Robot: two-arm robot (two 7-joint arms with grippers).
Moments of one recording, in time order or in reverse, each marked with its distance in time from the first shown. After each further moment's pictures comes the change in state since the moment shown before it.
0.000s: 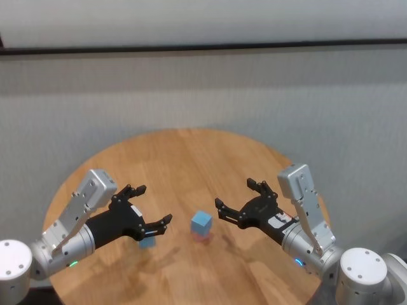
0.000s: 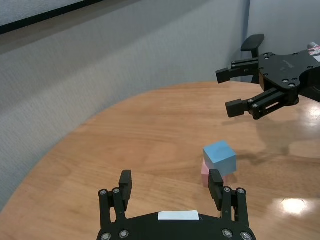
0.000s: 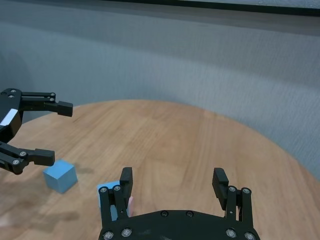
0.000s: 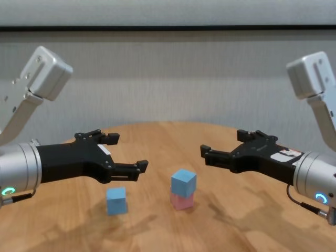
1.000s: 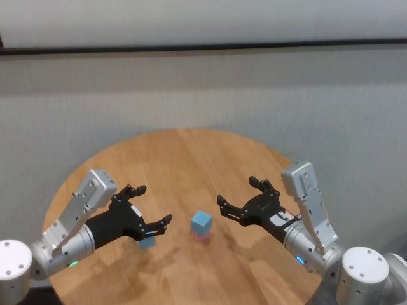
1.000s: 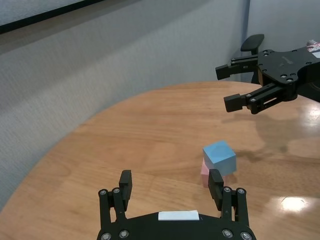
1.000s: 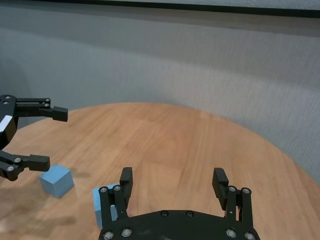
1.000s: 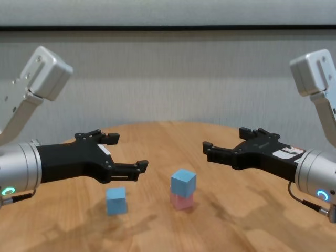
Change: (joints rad) left arm 0.000 0.000 0.000 0.000 0.000 0.000 0.000; right arm 0.005 0.007 -0.008 0.003 0.002 -0.005 0.009
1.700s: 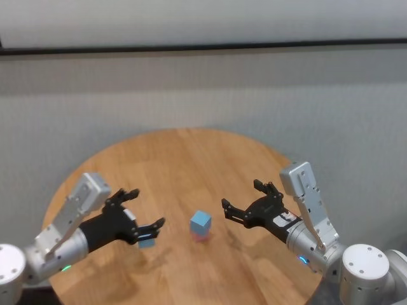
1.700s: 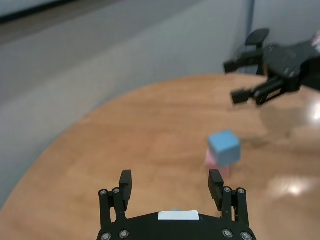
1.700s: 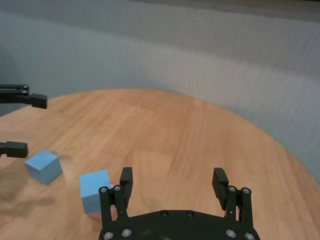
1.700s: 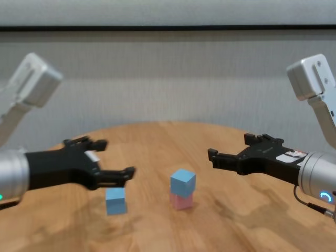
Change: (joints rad) left arm 0.024 0.024 -0.015 -0.005 -0.008 0.011 0.010; right arm 0.009 0.009 -0.005 0.007 -0.015 0.038 -0.015
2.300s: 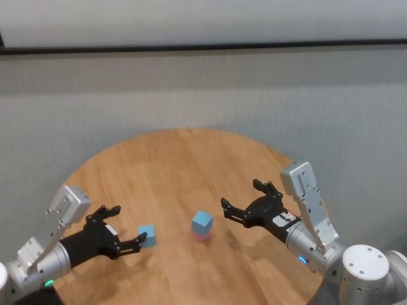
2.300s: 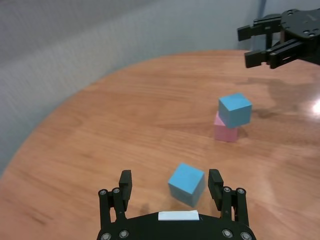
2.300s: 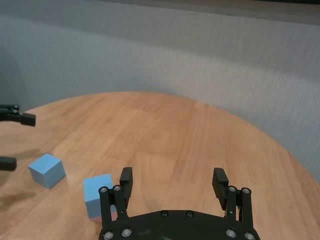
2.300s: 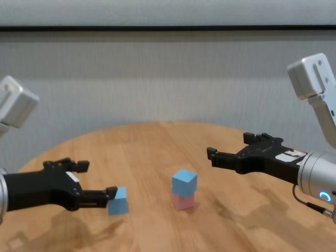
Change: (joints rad) left arm 0.026 0.020 -0.019 0.037 -0.028 0.014 -0.013; right arm -0.001 -0.001 0.001 0.000 0.003 -0.004 0.001
